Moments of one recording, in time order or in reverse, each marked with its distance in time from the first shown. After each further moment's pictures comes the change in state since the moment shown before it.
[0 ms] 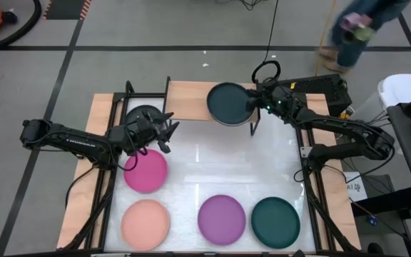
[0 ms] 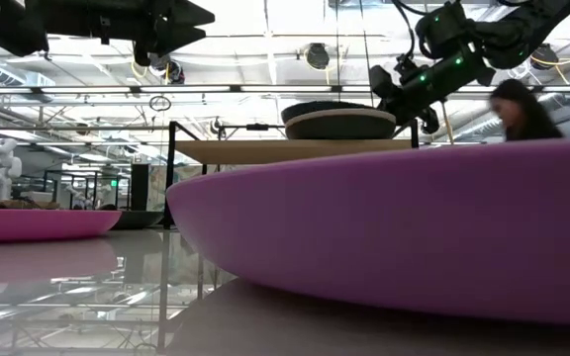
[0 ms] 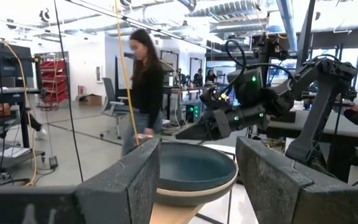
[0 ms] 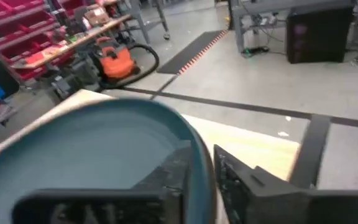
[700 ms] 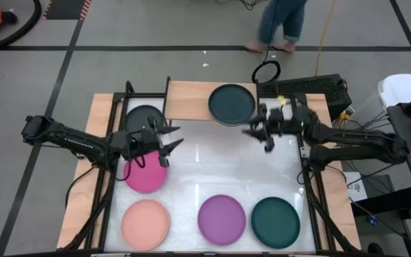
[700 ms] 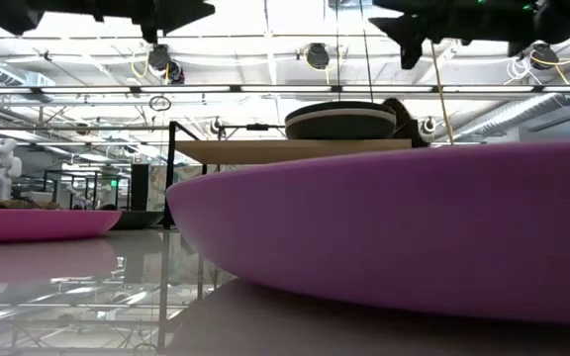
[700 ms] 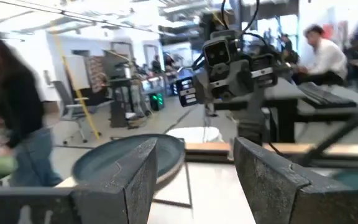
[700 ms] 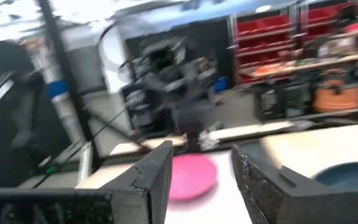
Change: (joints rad) left arm -0.144 0.000 0.081 -0.179 0.061 0.104; right arm 0.344 -0.293 -0.113 0.171 -0.539 -0.162
